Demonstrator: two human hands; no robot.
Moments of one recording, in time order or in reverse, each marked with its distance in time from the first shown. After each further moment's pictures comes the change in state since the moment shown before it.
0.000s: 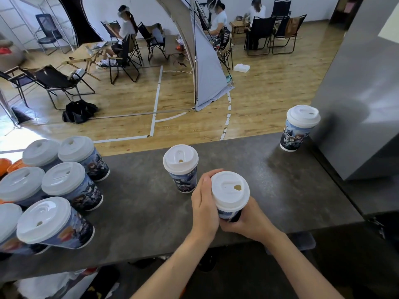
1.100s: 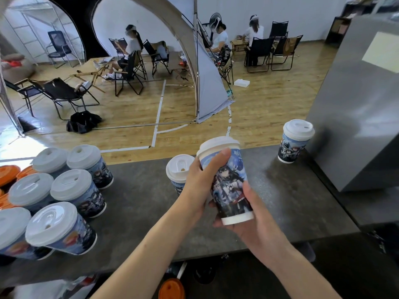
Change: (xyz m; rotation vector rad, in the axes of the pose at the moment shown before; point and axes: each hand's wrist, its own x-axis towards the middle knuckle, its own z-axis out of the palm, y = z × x) left_hand 0.033 0.093 0.000 -0.105 -0.328 -0.358; right_hand -0.013 -0.135 -0.017 1.171 -0.009 0.347
